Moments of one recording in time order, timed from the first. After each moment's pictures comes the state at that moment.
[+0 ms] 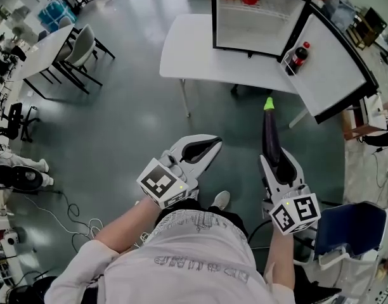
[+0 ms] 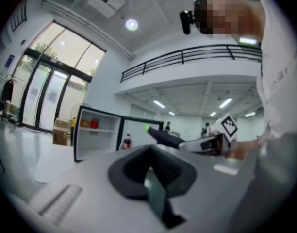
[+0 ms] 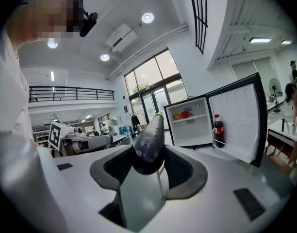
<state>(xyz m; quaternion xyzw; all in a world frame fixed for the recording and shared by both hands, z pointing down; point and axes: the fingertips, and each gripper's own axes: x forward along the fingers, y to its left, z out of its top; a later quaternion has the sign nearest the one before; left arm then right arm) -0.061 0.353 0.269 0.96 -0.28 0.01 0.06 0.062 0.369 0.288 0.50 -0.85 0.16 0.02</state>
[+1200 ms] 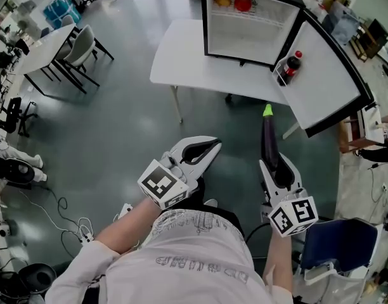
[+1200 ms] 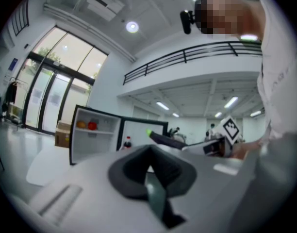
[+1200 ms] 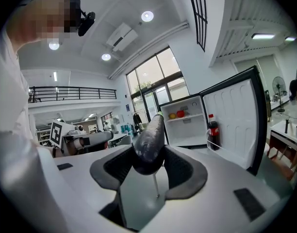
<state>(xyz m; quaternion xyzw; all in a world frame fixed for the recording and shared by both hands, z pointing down) 0.008 0.318 0.279 0.95 -0.30 0.00 0.05 0.135 0.334 0.307 0.48 -0.86 0.16 0.02</state>
